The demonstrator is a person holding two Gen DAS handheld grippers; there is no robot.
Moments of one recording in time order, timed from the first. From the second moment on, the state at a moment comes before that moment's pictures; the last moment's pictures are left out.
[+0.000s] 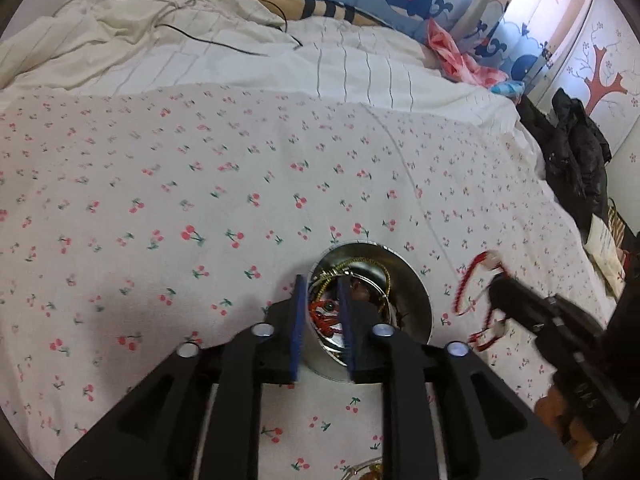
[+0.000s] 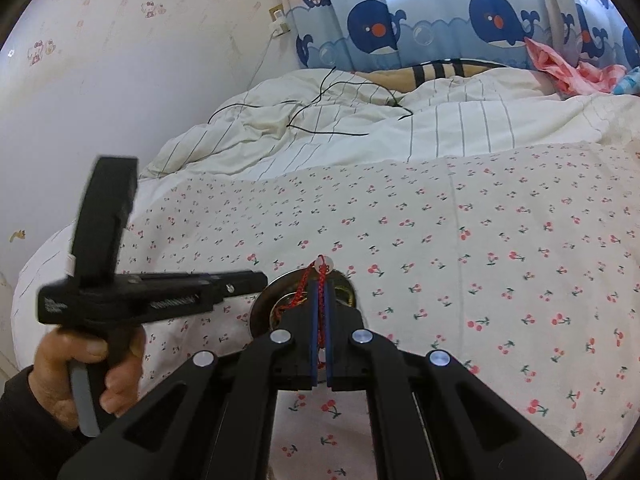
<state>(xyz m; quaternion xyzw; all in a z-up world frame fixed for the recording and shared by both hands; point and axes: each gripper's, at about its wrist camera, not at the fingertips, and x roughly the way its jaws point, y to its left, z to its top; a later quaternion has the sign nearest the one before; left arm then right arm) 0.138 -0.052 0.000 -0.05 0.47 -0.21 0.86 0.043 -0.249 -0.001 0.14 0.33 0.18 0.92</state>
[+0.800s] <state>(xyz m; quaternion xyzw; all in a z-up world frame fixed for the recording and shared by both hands) 0.076 -0.008 -0.008 -0.03 0.47 -0.19 0.86 0.031 -0.230 -0.009 0.13 0.31 0.14 0.93</state>
